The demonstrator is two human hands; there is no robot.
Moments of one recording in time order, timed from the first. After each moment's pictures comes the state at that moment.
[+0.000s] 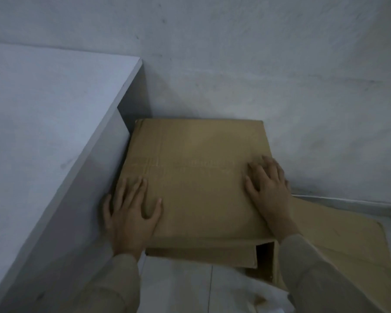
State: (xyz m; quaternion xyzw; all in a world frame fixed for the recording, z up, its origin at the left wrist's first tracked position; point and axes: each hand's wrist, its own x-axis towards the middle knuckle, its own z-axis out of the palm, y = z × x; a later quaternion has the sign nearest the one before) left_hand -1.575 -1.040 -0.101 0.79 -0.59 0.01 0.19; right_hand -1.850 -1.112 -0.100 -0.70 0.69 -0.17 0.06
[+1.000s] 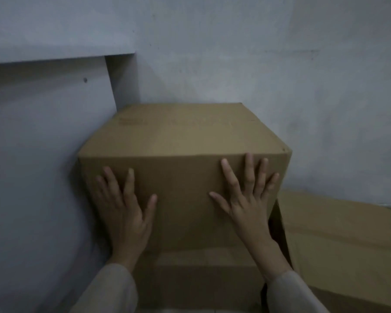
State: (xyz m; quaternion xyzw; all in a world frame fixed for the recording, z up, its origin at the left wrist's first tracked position) left_hand -1.587 -1.002 -0.264 0.63 -0.60 0.17 0.47; right_hand -1.816 -1.010 -0.248 -0.69 0.59 -0.34 -0.23
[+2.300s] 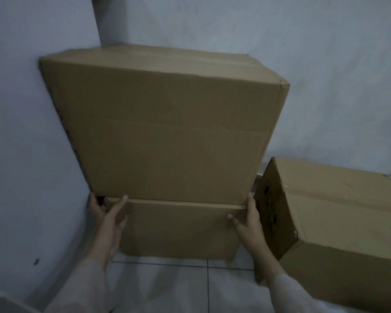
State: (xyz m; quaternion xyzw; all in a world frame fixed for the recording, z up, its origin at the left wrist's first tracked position) left_hand -1.545 -0.993 -0.405 0.46 -0.28 -0.48 0.69; right_hand -1.840 -0.978 -0.411 -0.52 0.66 -0.43 0.33
